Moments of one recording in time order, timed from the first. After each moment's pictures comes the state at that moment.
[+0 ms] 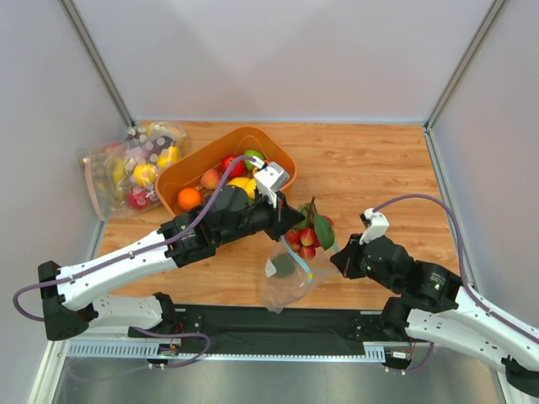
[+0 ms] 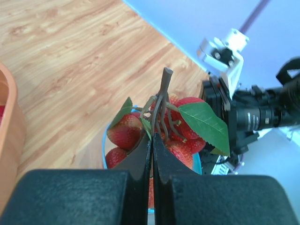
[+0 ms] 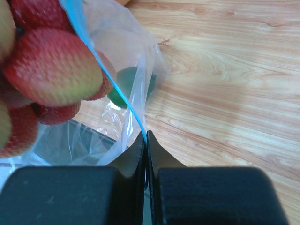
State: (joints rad) left arm -1.13 1.15 1.14 -0.21 -0.07 -0.36; right arm 1.02 0.54 0.67 -0.75 0.30 0.80
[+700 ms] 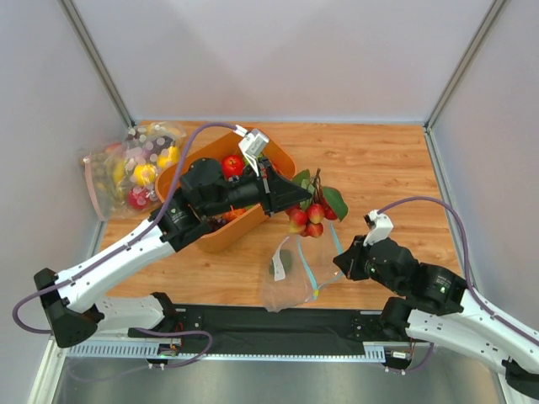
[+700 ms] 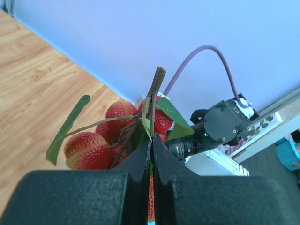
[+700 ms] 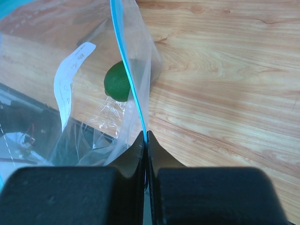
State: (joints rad) left arm -0.92 1.17 1.21 0.02 0.33 -0.60; right arm 1.02 0.49 0.67 -0.78 0.31 0.80
